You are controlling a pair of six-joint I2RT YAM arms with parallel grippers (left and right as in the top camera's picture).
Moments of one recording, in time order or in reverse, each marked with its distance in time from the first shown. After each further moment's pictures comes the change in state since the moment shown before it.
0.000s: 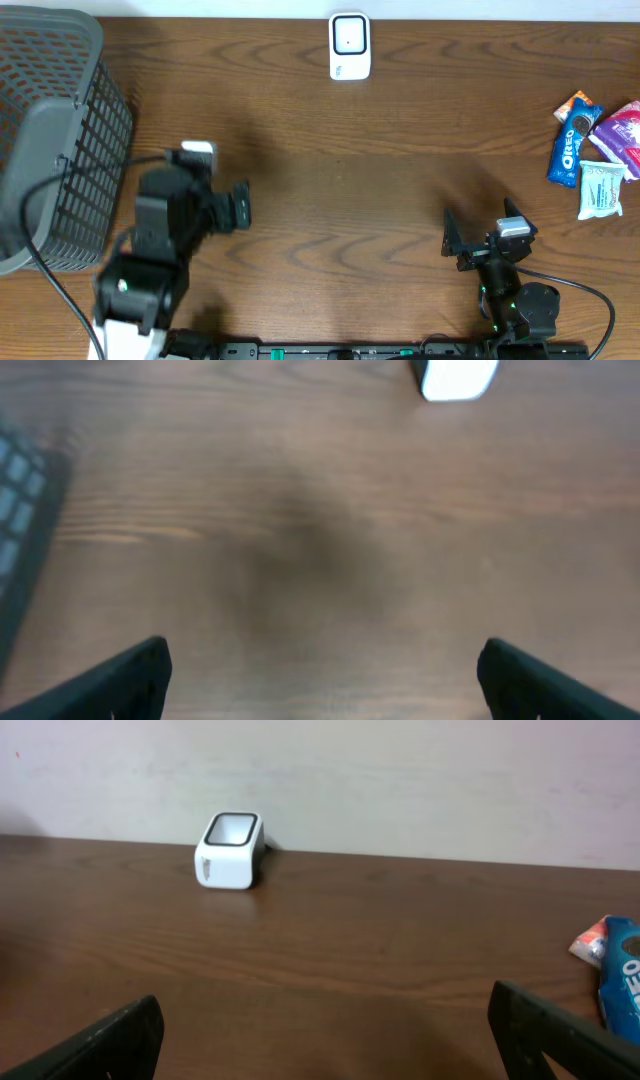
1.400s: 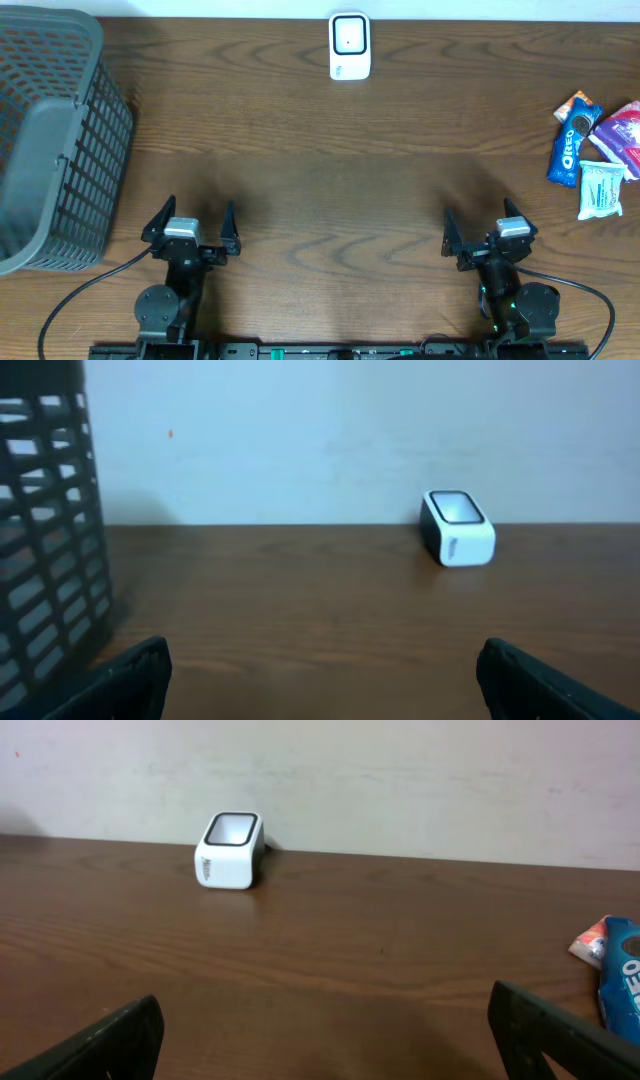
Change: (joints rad) left arm 0.145 -0.771 -0.749 0.647 0.041 0.055; right arm 0.000 0.000 0.000 0.000 0.000 0.000
